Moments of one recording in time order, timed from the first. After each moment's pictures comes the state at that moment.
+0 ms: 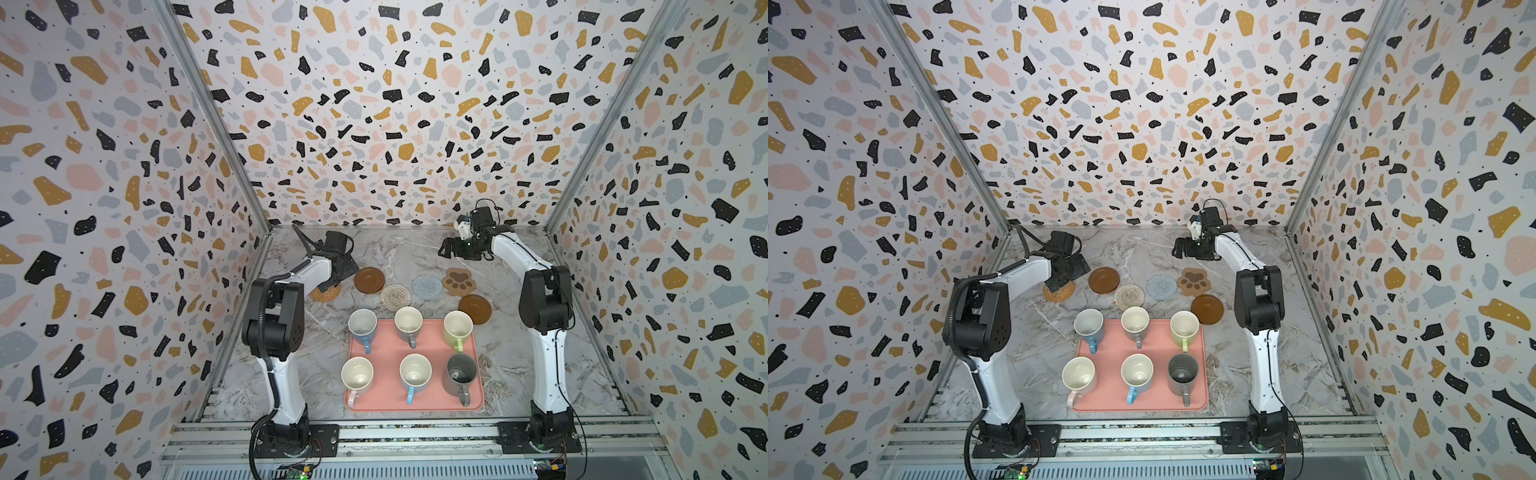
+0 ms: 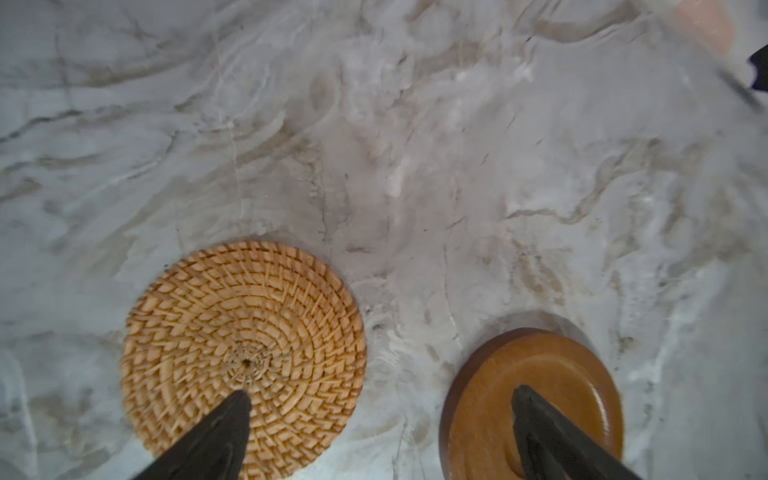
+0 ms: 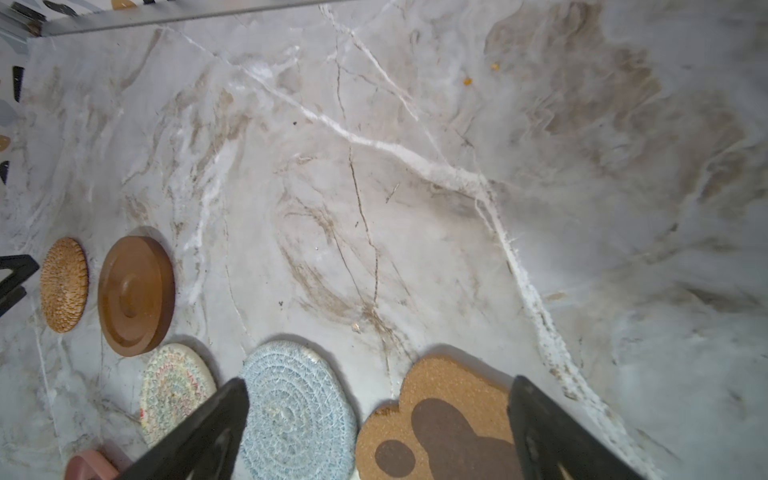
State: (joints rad) left arm -0.18 1.99 1.40 -0.48 -0.17 -0.69; right arm 0.23 2.30 1.99 -0.70 -0.38 0.15
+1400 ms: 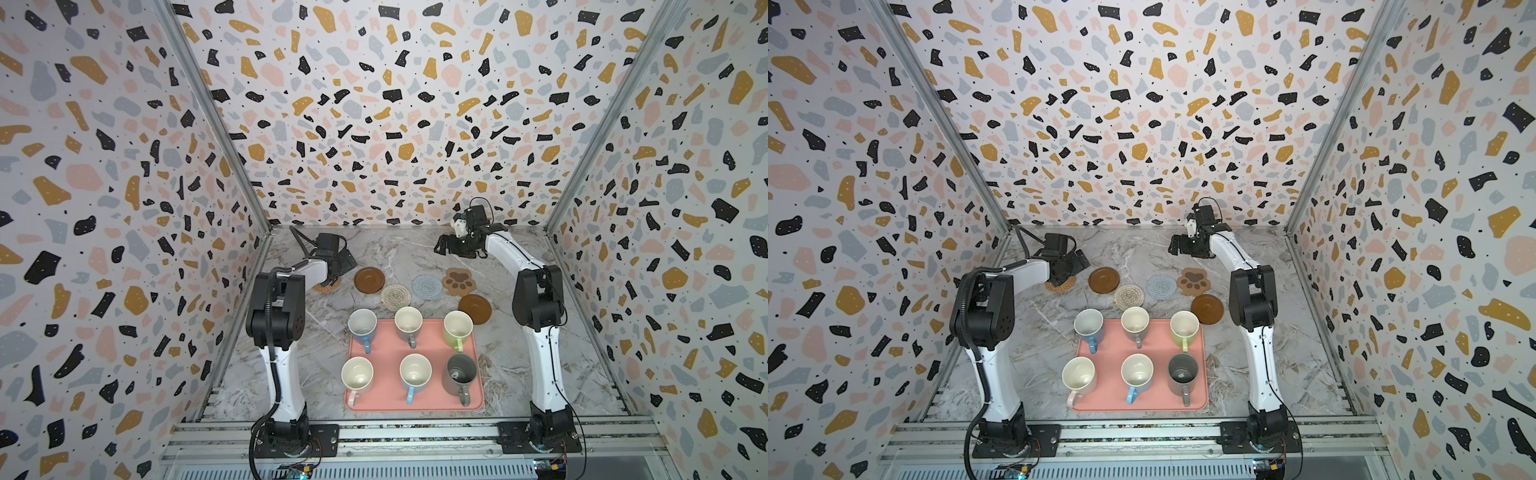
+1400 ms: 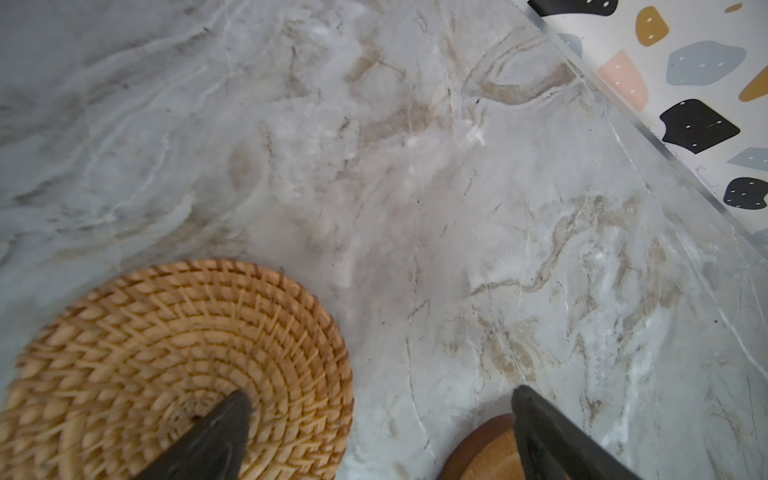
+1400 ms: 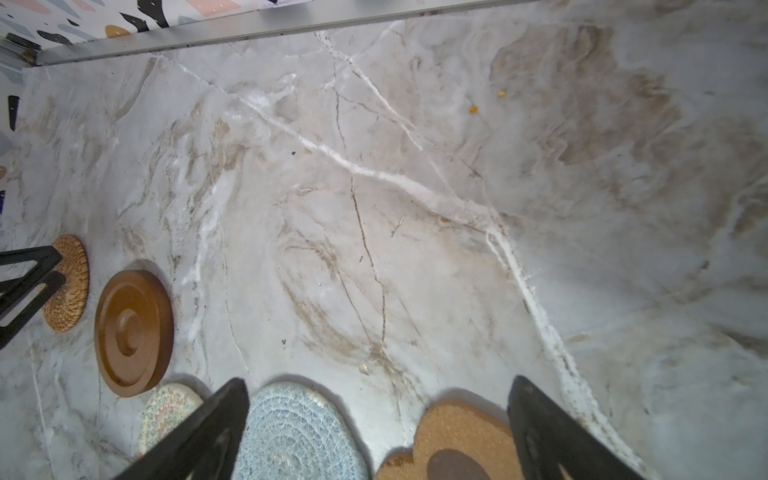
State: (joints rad) left arm -0.12 2.08 1.39 -0.21 -0.02 -0.65; right arm 0.25 2.37 2.10 -0.70 -0.36 0.21
